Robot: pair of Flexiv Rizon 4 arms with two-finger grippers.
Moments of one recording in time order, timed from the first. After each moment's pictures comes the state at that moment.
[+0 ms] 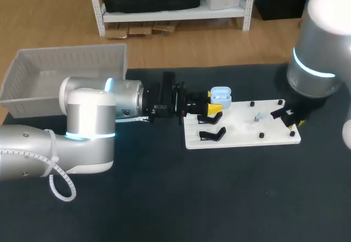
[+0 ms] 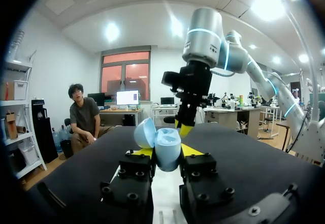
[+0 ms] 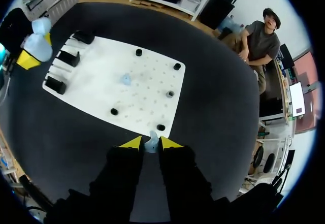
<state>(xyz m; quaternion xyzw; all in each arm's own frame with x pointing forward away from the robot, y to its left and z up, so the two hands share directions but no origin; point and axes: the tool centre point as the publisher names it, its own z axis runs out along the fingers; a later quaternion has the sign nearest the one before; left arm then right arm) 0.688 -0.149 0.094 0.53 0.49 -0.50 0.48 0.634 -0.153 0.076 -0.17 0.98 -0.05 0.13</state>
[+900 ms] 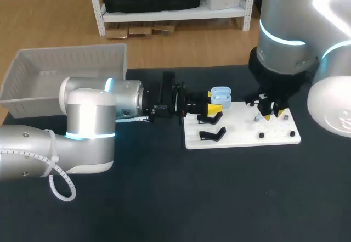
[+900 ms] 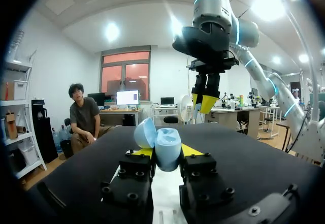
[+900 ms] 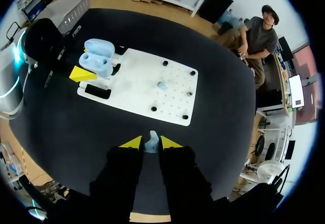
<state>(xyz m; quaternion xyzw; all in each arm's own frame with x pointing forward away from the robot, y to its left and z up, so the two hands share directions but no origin) 0.688 -0.149 0.094 0.53 0.49 -0.50 0.48 0.604 -0.089 0.136 -0.15 0.98 -0.05 0.10</state>
